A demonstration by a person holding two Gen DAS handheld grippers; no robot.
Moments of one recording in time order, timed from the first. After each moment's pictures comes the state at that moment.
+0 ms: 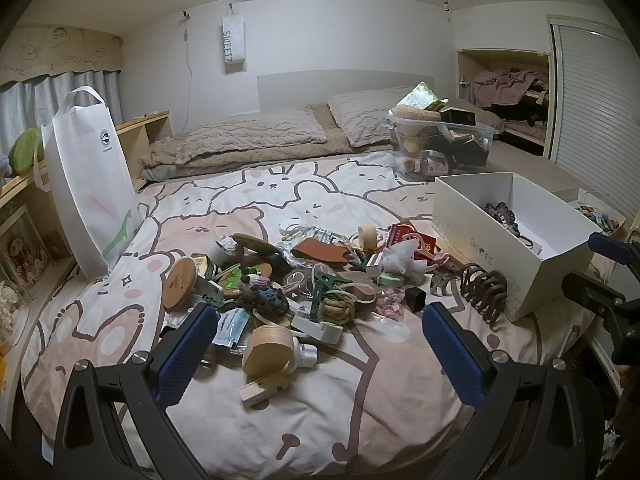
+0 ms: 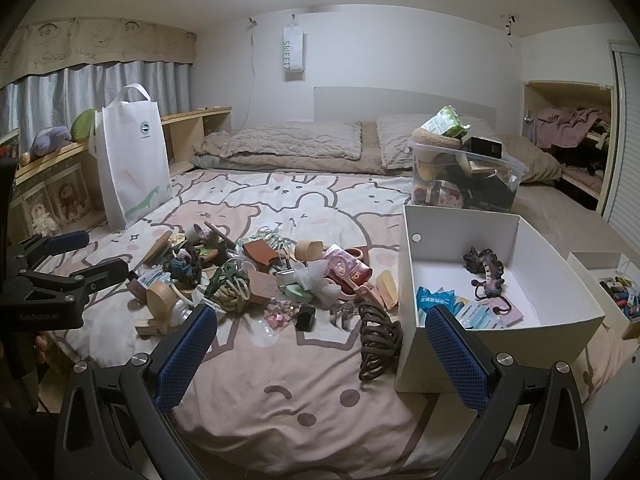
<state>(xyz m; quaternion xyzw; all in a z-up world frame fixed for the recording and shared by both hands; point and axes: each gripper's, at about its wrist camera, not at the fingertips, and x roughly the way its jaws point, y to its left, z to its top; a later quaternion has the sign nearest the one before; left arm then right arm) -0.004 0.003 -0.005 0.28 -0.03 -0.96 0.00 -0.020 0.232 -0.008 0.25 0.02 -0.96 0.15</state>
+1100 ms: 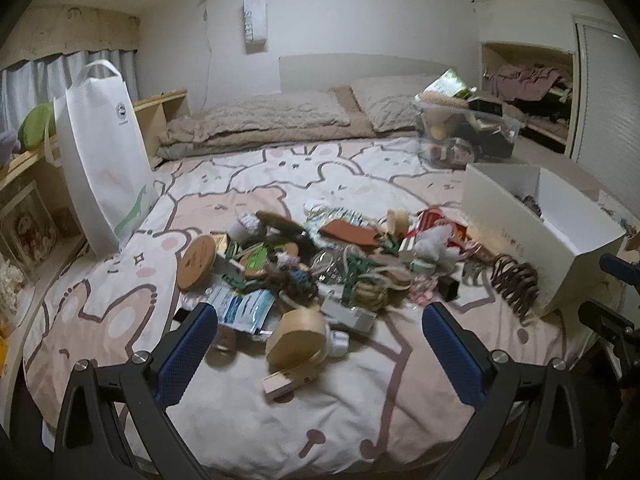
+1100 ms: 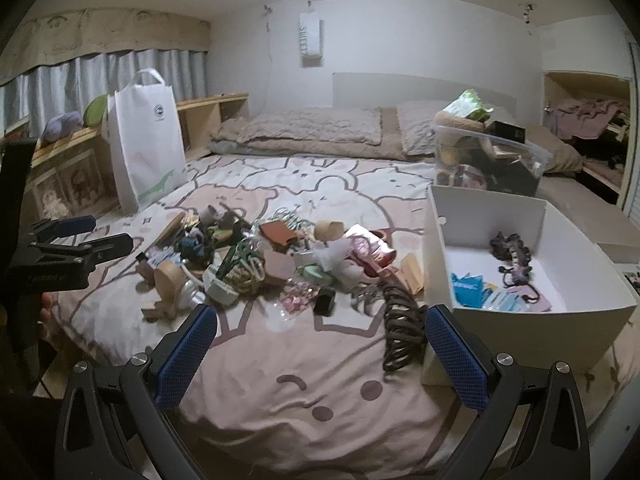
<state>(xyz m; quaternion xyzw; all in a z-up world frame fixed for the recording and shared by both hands) -0.018 -0.029 -0.028 0.31 -0.03 -0.95 0.04 -0.031 0.219 -0.040 0.27 0.02 -0.94 0.18</state>
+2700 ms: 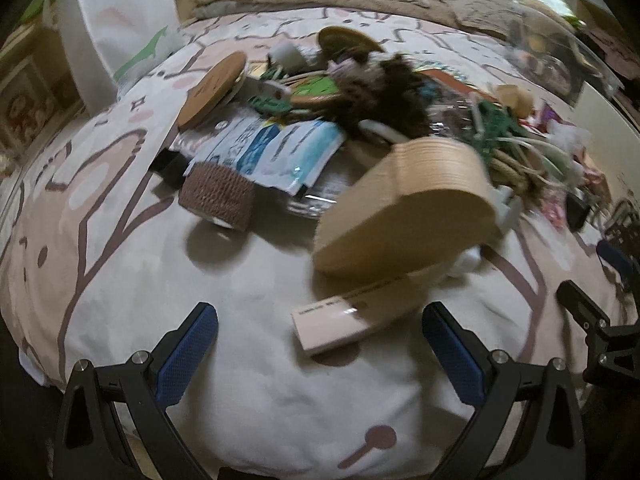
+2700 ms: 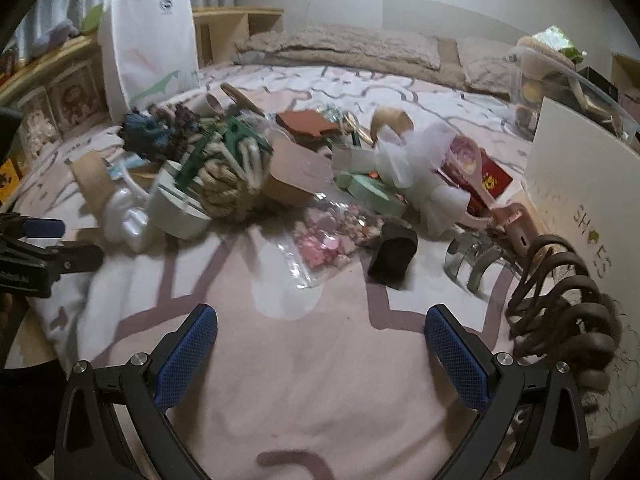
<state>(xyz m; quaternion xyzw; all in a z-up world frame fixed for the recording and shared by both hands) -0.082 -0.085 -0.162 0.50 0.05 -0.85 0.13 -0.135 0.149 -0.167 0.38 0.08 -0.89 0.23</state>
